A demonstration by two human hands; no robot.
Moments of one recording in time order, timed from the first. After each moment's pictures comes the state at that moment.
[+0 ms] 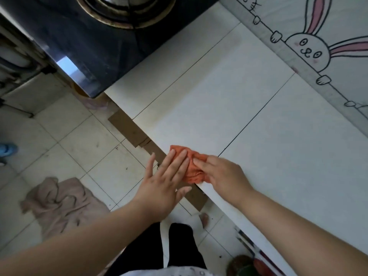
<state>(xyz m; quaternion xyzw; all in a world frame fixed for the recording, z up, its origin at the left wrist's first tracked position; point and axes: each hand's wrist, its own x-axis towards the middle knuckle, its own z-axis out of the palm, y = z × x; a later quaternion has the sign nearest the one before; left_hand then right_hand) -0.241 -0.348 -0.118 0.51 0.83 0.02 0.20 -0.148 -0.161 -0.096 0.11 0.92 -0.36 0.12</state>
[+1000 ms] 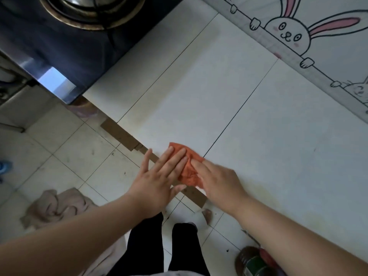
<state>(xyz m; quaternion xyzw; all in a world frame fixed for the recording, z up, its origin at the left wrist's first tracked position) -0.252 -0.336 -0.116 0.59 0.79 0.00 0.16 -0.120 -0.171 -0.116 0.12 0.98 -0.18 0.05</state>
